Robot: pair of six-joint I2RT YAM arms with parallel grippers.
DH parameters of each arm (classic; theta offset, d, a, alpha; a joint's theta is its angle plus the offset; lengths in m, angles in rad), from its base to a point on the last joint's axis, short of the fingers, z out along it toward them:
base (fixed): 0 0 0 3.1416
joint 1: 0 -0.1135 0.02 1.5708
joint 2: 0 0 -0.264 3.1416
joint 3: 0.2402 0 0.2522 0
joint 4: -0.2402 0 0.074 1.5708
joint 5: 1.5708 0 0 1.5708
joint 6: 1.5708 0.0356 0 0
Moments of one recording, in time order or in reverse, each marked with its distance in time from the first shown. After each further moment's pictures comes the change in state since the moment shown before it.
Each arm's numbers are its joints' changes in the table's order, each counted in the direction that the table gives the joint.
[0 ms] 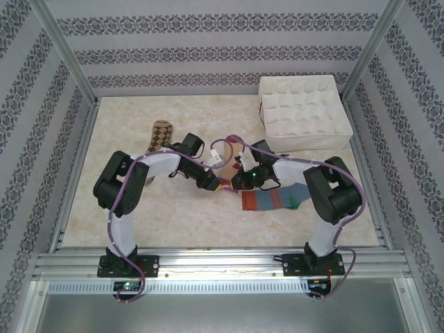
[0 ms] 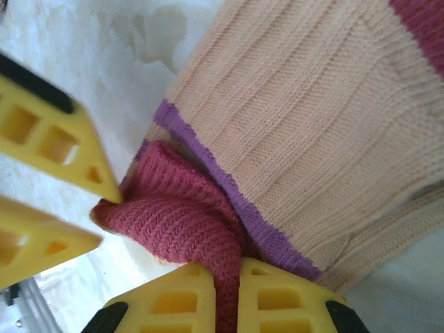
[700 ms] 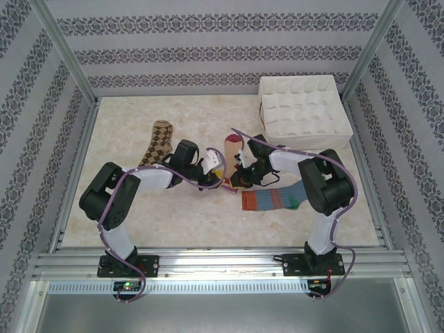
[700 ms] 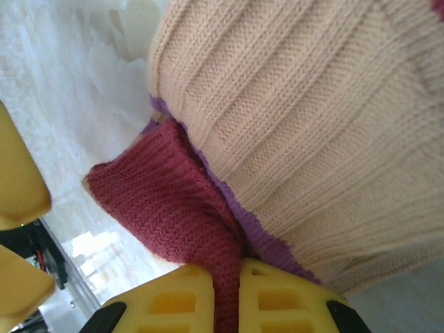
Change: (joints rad) left arm 0.042 -0.132 -0.266 0.568 -0.094 -0.015; right arm 0.015 0.091 0.132 -0.190 -0.082 0.026
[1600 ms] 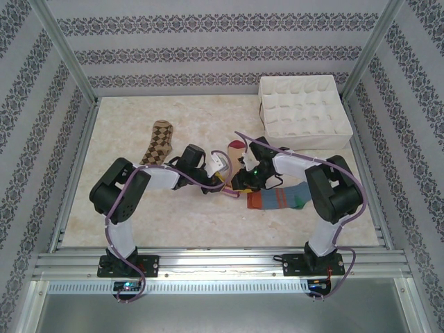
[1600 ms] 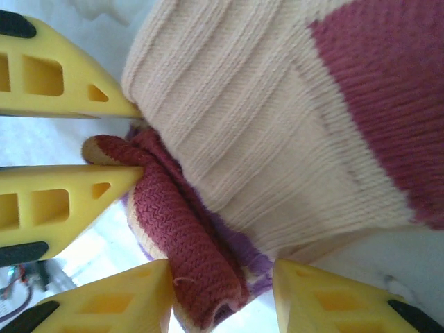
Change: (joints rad) left arm 0.032 0.101 0.037 -0.038 -0.110 -0.114; right arm -0.023 -0.100 -0.050 -0.067 0.133 0.037
